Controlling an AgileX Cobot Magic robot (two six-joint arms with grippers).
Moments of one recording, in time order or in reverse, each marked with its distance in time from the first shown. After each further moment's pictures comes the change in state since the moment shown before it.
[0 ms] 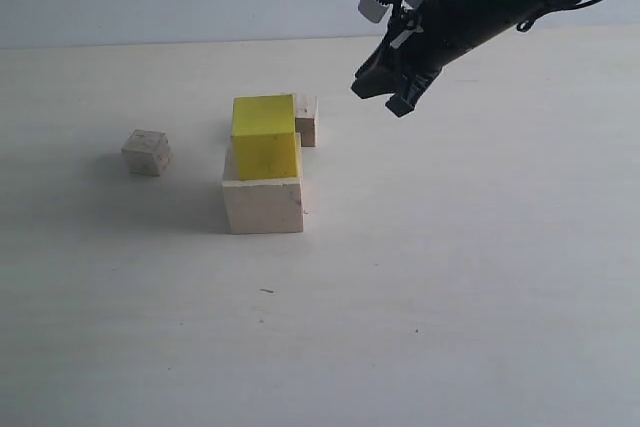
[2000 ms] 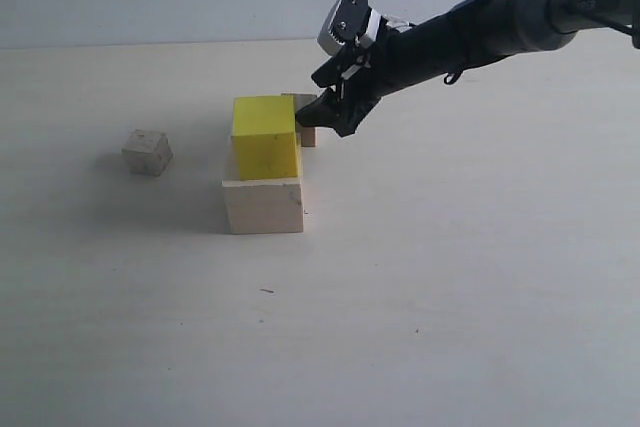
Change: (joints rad) left arm 0.000 0.000 0.000 0.000 0.000 0.000; right arm 0.046 0.280 -0.171 0.370 -0.024 -0.290
